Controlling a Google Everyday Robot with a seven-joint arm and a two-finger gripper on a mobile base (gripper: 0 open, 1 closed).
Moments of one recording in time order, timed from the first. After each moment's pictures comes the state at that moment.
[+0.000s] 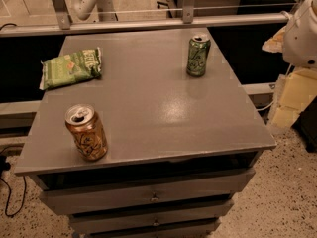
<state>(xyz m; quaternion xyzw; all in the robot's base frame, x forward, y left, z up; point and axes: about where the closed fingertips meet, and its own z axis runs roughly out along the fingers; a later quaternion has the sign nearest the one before) 0.438 -0.217 0.976 -0.60 0.78 -0.03 0.16</state>
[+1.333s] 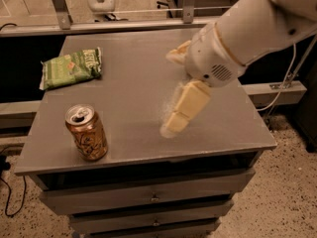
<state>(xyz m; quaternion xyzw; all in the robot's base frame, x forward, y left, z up) 0.454 -0.035 0.956 -0.64 0.69 0.16 0.30</state>
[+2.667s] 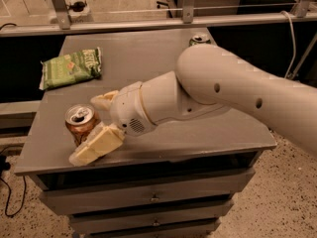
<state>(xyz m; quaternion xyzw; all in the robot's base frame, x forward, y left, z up) 0.429 0.131 0.889 -0.58 0.62 0.36 0.38</state>
